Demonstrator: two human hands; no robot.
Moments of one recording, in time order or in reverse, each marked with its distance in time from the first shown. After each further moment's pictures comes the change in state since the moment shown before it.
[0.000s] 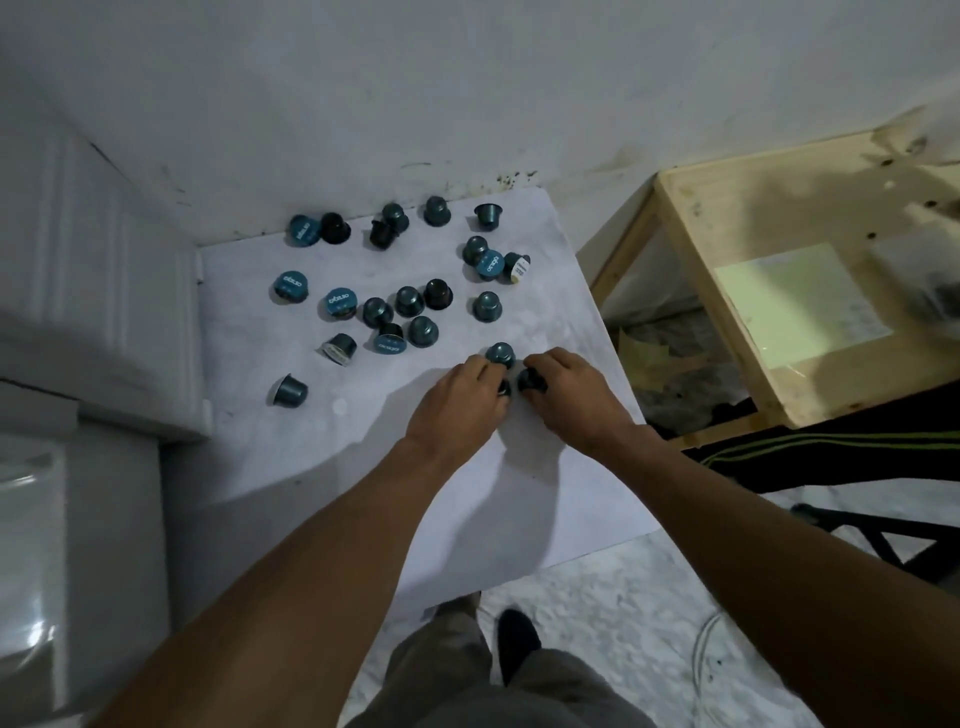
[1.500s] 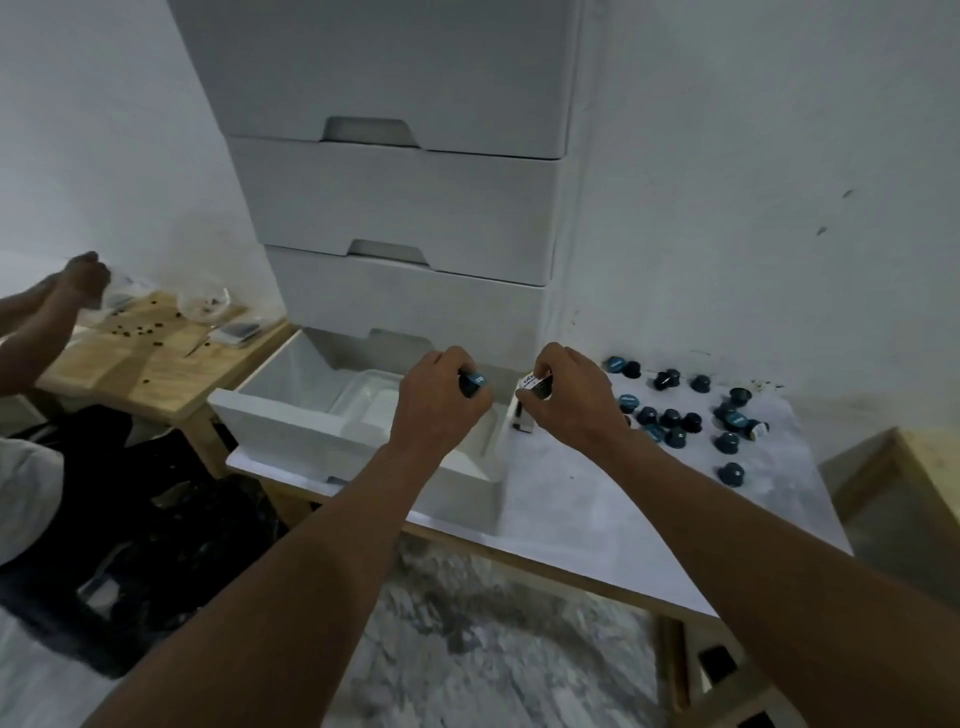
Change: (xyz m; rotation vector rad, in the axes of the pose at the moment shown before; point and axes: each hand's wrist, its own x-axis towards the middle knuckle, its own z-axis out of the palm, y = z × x) left_hand -0.329 -0.038 -0.239 0.015 0.824 -0.596; right_hand -0.155 -0.326 -0.019 0.143 0.299 -0.701
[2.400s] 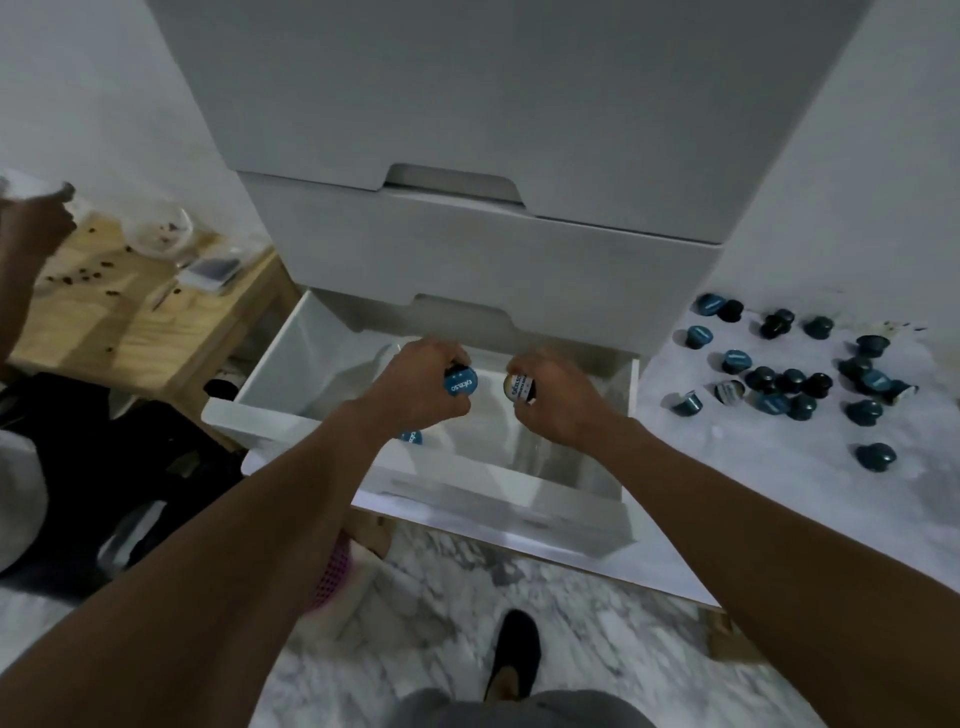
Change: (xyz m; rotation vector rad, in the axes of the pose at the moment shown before) left_hand 0.107 -0.202 0.007 0.042 -0.605 -0.020; right_hand 0.106 -0.033 0.188 -0.021 -0.385 0.146
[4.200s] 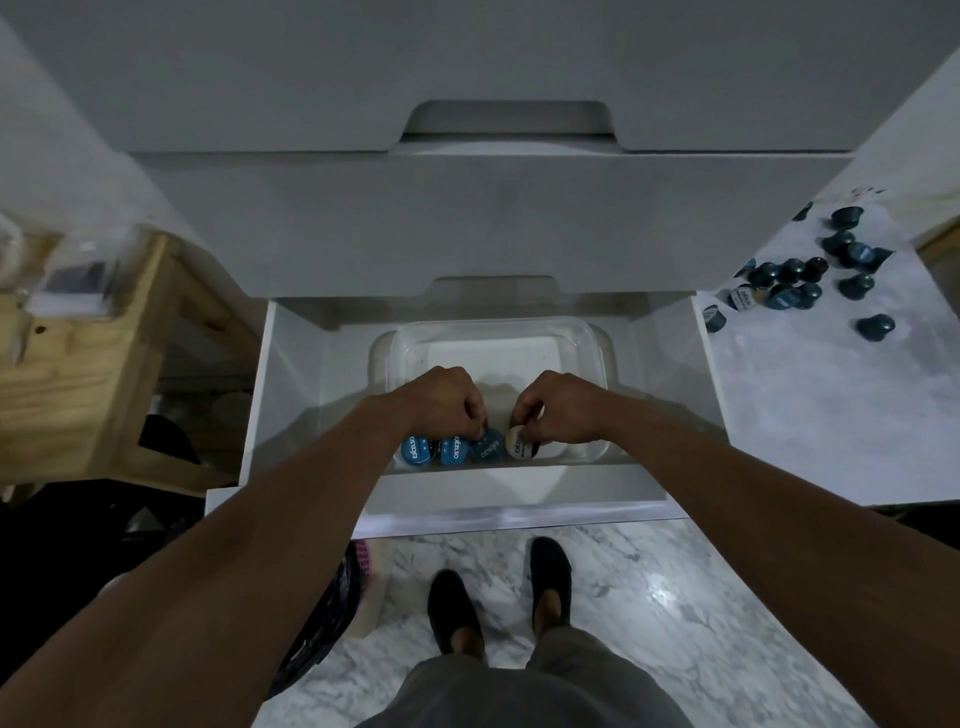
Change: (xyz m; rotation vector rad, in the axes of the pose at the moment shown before) left_hand 0.068 -0.095 0.035 -0.001 -0.757 0.146; right_hand 0.038 -0.016 0.071 0.209 -0.474 0.404
